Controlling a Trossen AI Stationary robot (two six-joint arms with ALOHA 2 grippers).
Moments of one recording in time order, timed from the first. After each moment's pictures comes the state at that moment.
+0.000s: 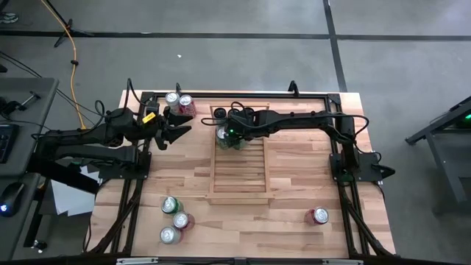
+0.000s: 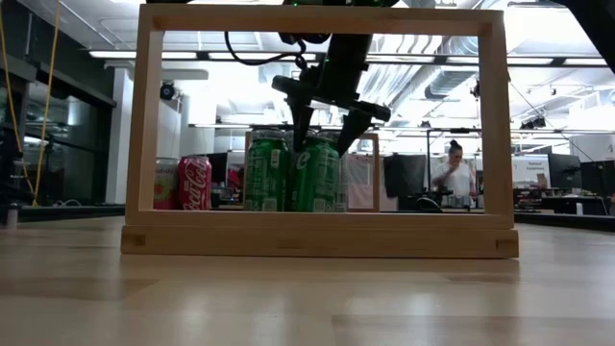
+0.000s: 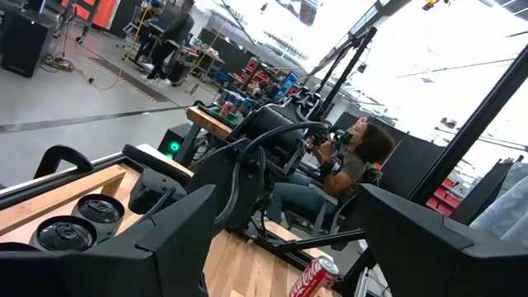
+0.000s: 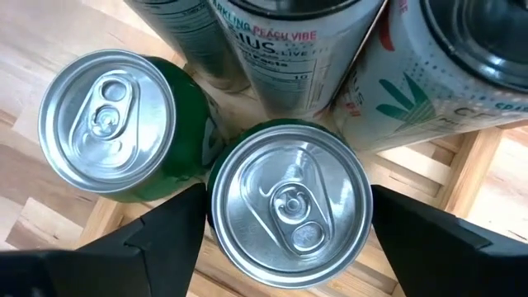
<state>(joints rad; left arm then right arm) 0.10 0.62 0.62 0.12 -0.06 -0.53 -0.13 2.01 1.71 -0.90 0.29 0.94</state>
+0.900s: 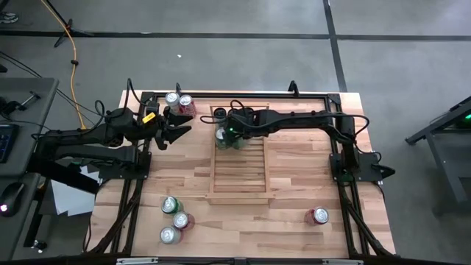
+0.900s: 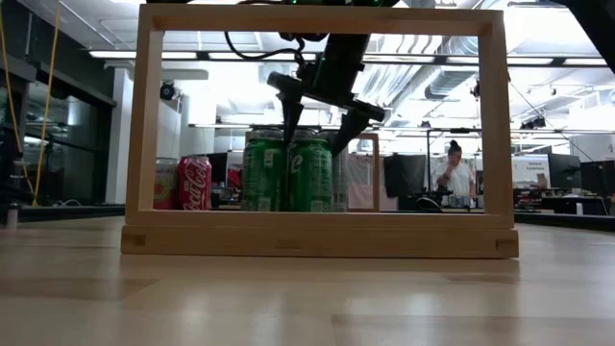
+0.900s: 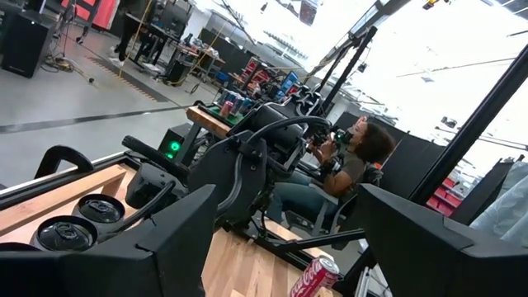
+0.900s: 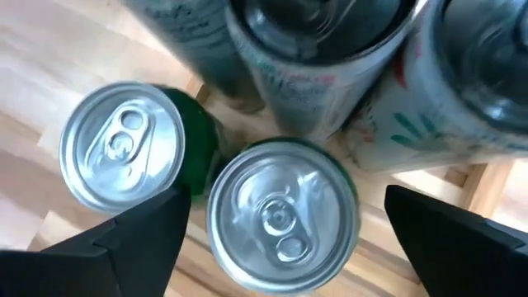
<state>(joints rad) 0.10 0.62 0.62 0.12 -0.06 -0.53 -0.13 2.01 1.71 -0.85 0.30 0.92</state>
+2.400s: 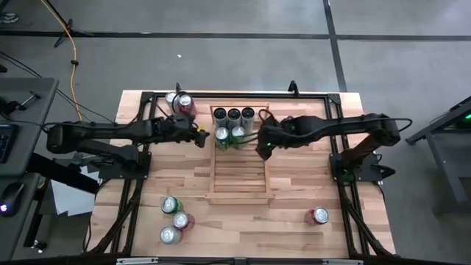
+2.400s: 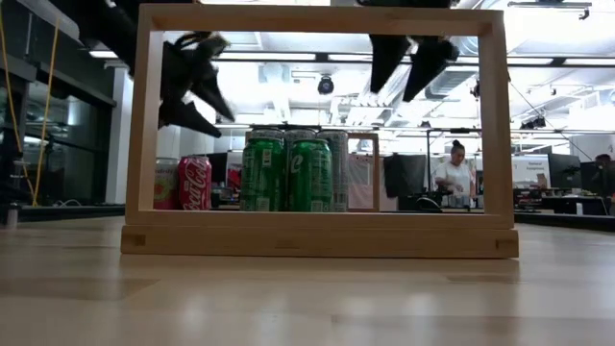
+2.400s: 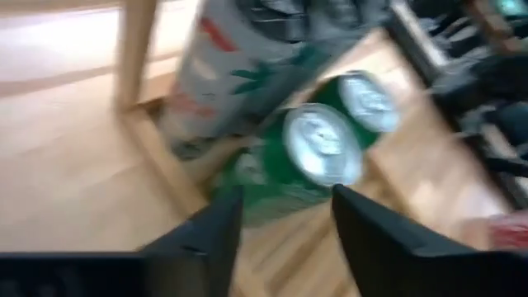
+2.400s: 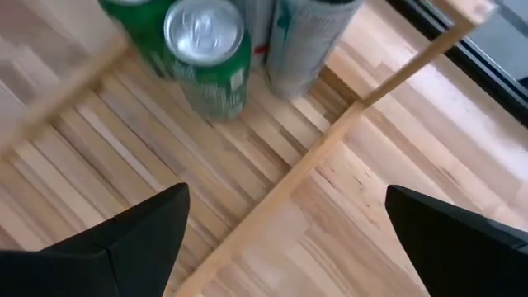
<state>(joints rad) 0.22 1.08 0.62 -0.20 -0.19 -0.78 0.03 1.57 1.44 -1.07 0.42 0.72</state>
